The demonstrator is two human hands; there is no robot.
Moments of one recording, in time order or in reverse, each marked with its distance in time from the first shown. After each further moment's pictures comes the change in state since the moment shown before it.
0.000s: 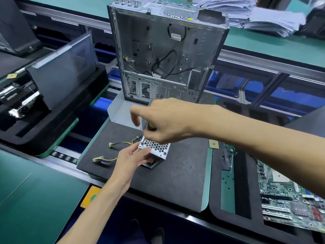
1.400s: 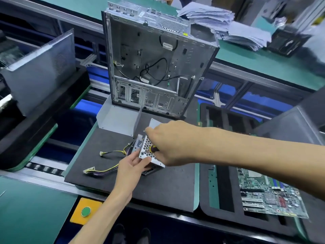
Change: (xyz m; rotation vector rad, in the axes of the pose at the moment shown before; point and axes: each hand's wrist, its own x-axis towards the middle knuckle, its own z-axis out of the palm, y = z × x) left_hand 0.004 0.005 0.005 -0.042 -0.017 -0.066; right_hand 0.003 -0.030 -0.011 -0.146 -0.276 0.259
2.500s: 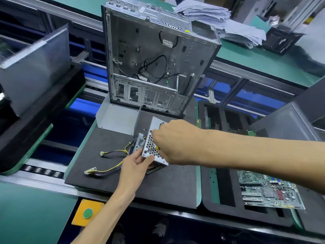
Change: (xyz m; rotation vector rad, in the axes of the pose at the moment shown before) left_hand 0.000 0.003 -0.006 0.108 -0.081 0.042; right_hand 0.008 -0.014 0.001 -0.084 -0.039 0.072
